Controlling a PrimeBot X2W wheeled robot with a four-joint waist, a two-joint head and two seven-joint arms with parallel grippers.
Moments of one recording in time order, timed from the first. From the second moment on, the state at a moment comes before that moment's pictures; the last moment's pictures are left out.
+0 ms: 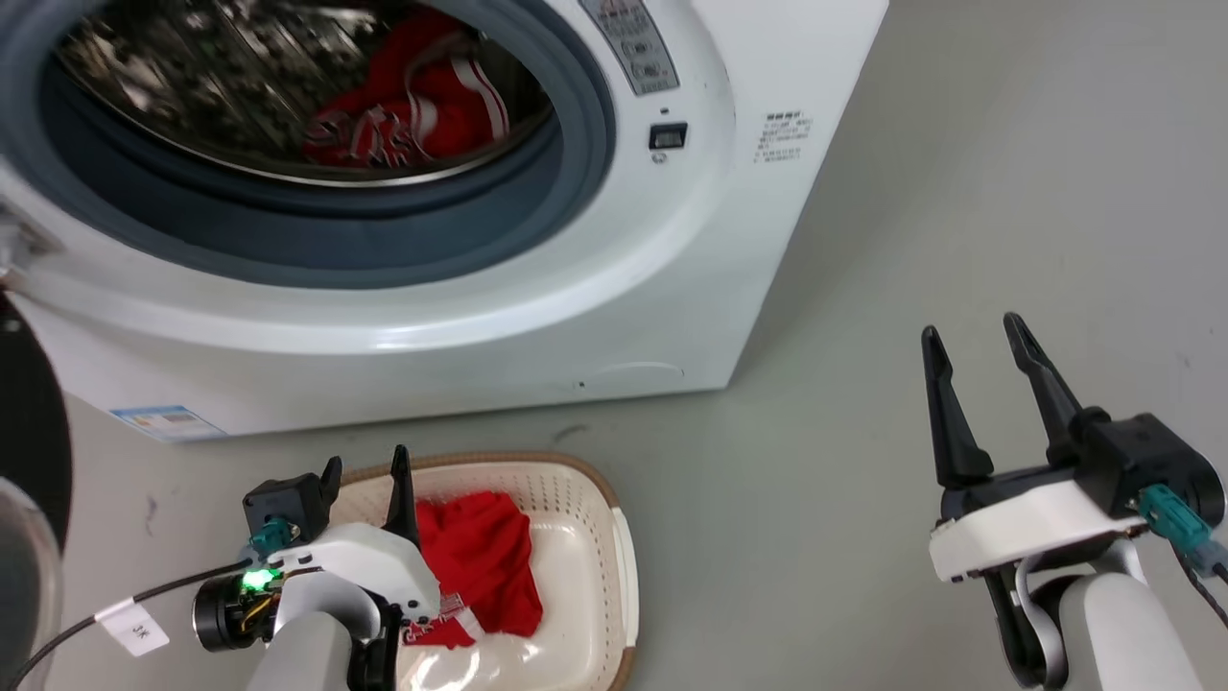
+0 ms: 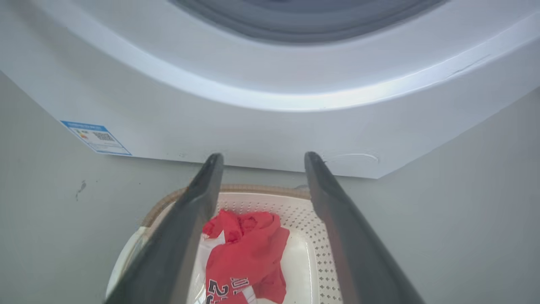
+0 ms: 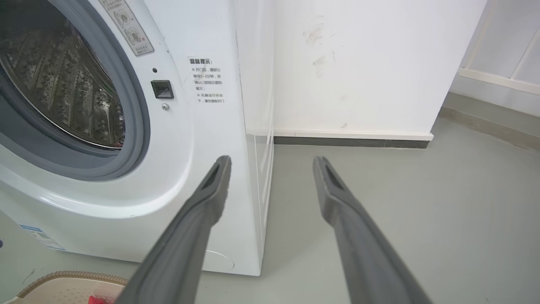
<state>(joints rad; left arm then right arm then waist) -0.36 0.09 -0.03 0.77 -0.29 0.00 -0.26 -0.19 -0.05 0.03 0.10 0.07 0.13 -0.19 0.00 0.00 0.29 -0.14</state>
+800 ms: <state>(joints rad) -0.33 0.06 -0.02 0.33 -0.18 0.00 -0.26 -0.08 -0.05 -0.01 -0.05 0.07 0.13 -0.11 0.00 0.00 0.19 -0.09</state>
